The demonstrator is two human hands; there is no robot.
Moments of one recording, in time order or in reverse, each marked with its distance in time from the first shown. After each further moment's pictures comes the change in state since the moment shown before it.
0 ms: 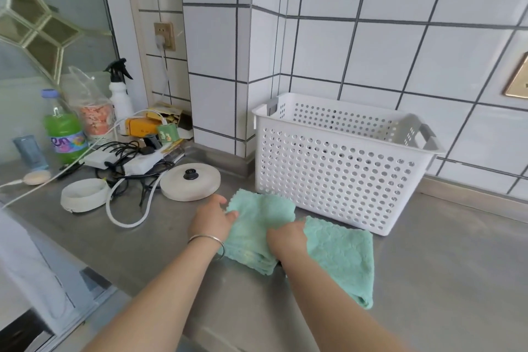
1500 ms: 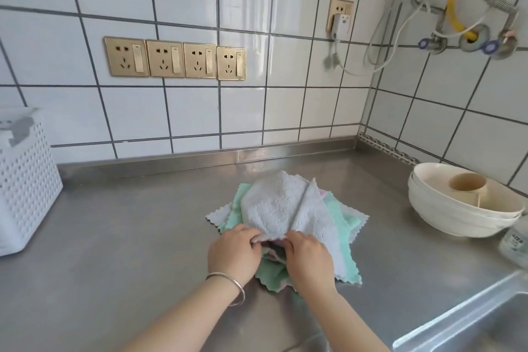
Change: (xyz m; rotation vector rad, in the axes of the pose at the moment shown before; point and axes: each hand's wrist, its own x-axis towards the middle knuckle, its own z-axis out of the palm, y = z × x) left_hand -0.427 0.340 0.310 0.115 -0.481 0.985; right_hand -0.117 0.388 -0.459 -0.630 1.017 -0.149
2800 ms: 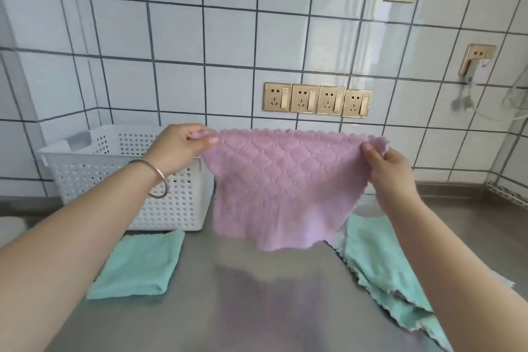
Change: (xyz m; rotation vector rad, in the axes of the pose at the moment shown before) left_hand -0.032 -0.174 -0.348 -0.380 0.401 -0.031; right_hand 0.101 -0.189 -0.119 1.095 -0.021 0.196
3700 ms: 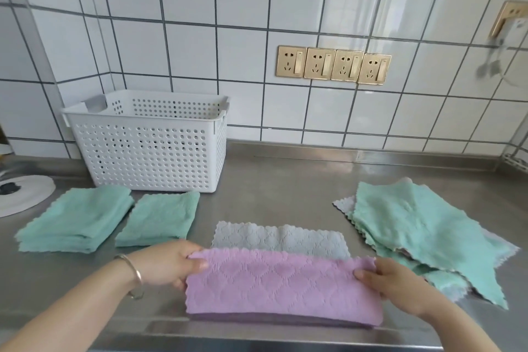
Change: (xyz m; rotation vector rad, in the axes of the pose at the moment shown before) left_hand -0.174 -0.114 0.022 0.267 -0.862 -0.438; right_hand -0.129 0.132 -0.058 -0.496 -0.822 0.370
